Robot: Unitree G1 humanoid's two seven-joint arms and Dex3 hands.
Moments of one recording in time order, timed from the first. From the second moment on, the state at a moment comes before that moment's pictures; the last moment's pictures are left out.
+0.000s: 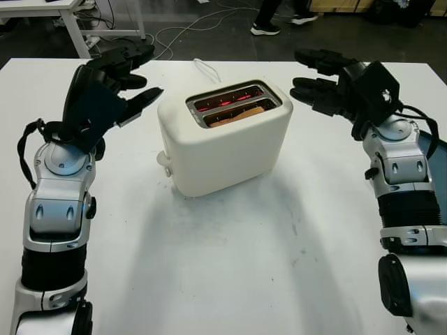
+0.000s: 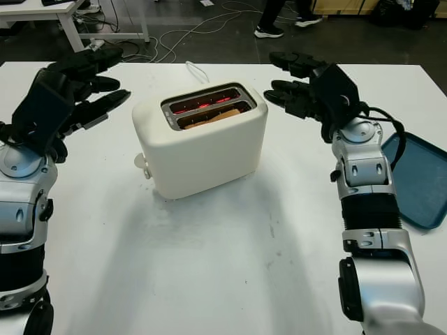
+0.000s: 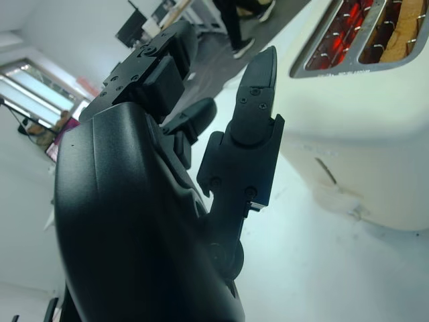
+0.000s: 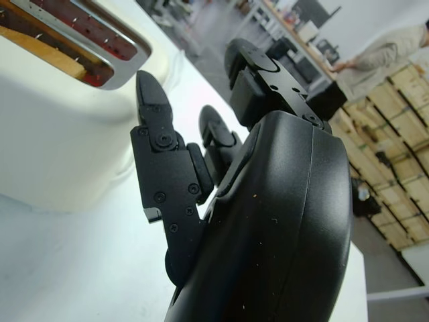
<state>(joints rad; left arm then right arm) -0.47 0.32 0.09 -0.33 0.07 0.49 -0.15 -0.73 -0.41 -0.07 0.39 0.03 0.19 0.35</state>
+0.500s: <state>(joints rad) -0.47 0.33 0.10 -0.32 0.07 0.47 -0.15 -0.74 -0.41 -0.07 0.39 0.02 0.18 0.35</state>
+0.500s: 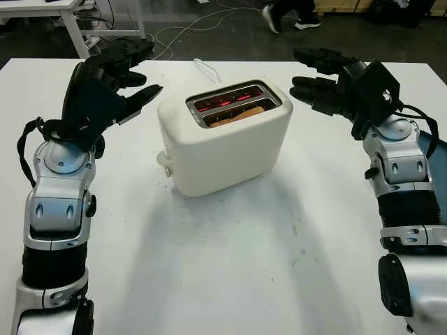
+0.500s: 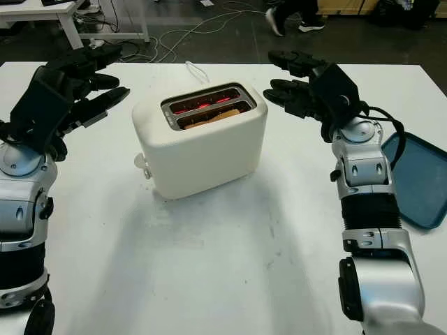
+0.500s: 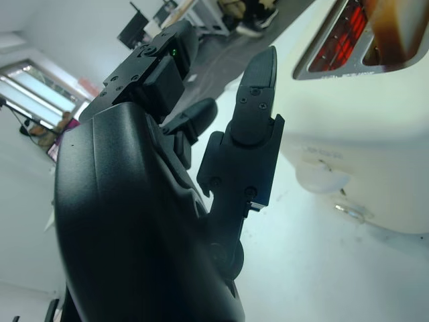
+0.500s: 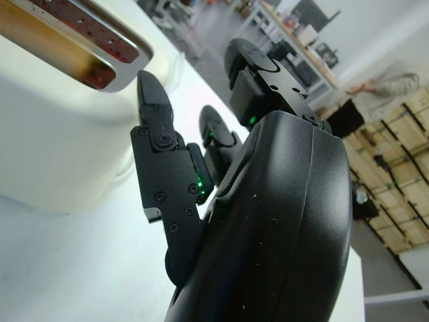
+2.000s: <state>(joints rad) -0.47 0.33 0.10 -0.30 0.07 0.45 -0.15 -1.16 -0.52 0.19 0.49 -0.26 -0.44 0.63</state>
